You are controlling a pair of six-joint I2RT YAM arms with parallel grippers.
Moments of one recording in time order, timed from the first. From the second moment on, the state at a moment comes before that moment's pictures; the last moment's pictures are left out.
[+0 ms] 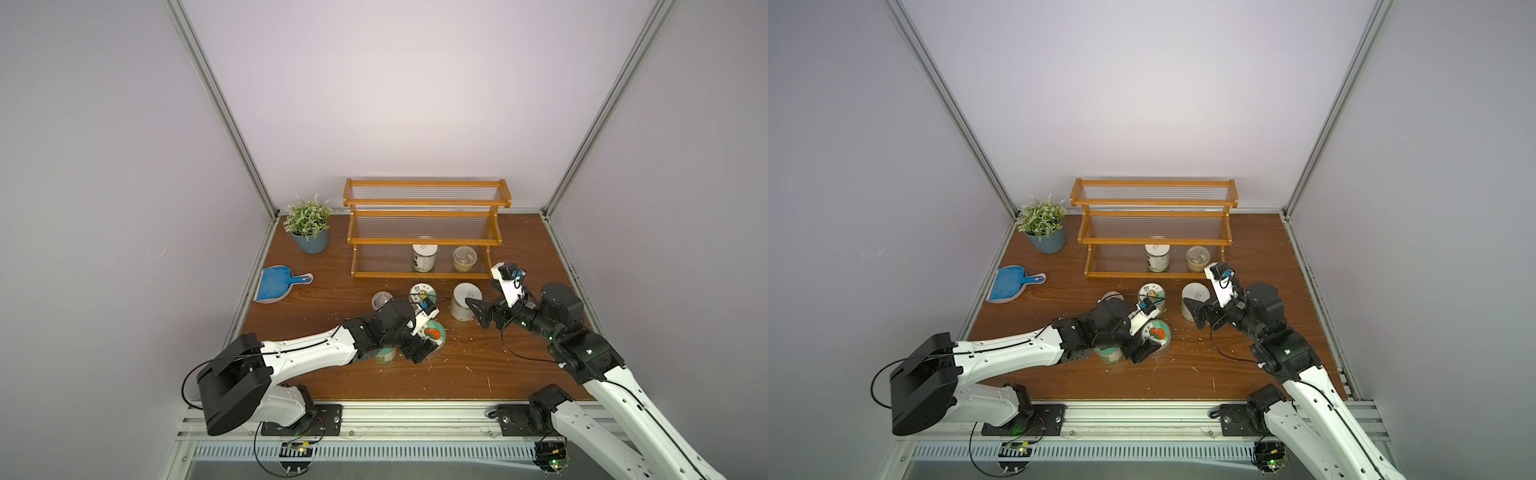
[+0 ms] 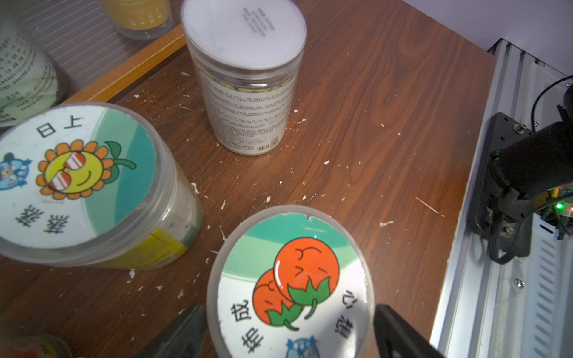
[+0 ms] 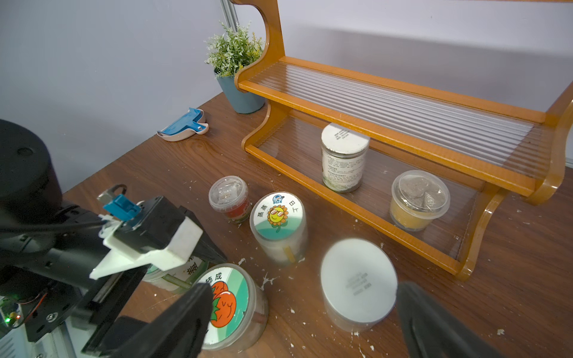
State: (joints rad) left arm -0.98 1.36 0.72 -0.06 0.15 -0.09; right arm 0.44 0.68 0.71 -0.40 -0.24 0.01
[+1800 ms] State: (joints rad) left arm -0.65 1.11 0.77 -0.26 0.00 -0.17; right arm 0.55 1.84 1.01 0.43 0.02 0.16
